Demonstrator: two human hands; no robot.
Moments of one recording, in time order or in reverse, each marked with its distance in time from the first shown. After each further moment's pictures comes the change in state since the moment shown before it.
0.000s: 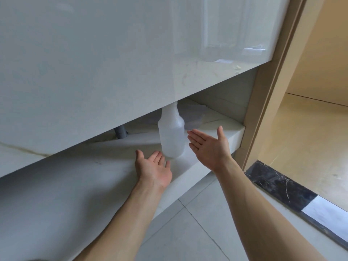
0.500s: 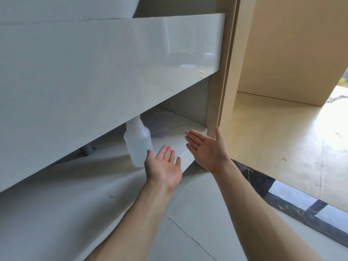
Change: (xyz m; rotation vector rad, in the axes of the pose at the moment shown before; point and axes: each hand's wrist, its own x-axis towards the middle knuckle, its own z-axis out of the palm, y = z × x) left_hand -0.035 -0.061 0.069 0.098 -0.252 -0.170; right_hand -0.059 -0.059 -0.029 0.086 0.114 -0.172
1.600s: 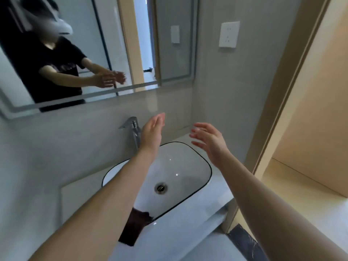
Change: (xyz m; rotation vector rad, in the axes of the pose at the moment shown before) left_hand -0.229 0.530 0.393 0.826 0.080 0.759; right_hand -0.094 -0.317 0.621 -0.740 -0.107 -0.167
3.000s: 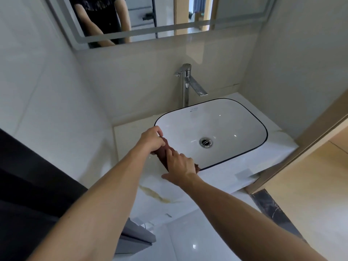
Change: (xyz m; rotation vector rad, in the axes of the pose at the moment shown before) left_hand -0.080 -0.130 -0.224 0.760 -0.076 -0.638; right_hand -0.128 0.215 0.222 -1.550 -0.560 -0.164
